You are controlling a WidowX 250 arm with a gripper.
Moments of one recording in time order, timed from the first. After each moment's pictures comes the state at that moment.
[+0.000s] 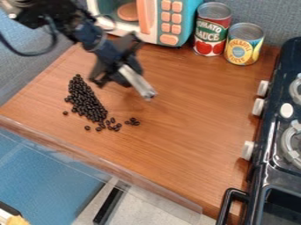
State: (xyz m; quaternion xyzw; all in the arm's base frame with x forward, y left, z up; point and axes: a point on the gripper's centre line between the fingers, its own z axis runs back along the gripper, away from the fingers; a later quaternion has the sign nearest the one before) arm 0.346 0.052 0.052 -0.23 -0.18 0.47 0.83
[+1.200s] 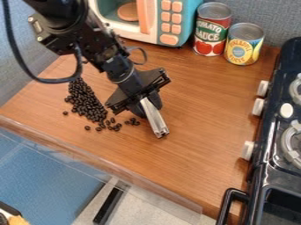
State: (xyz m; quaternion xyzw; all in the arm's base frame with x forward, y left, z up) arm 0.319 0.019 0.020 -0.17 -0.18 0.39 0.89
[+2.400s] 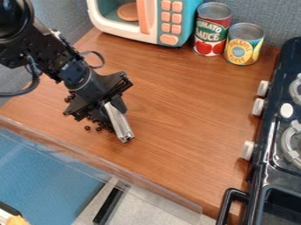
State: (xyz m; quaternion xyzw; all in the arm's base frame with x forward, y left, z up) arm 0.282 0.064 0.025 -0.15 -0.20 0.41 0.88
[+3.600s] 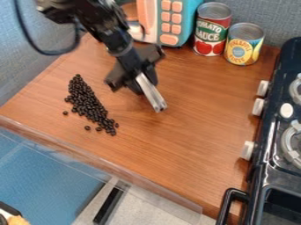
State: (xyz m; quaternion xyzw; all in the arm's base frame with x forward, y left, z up) arm 0.354 0.035 0.035 -0.16 -0.18 0.43 0.87
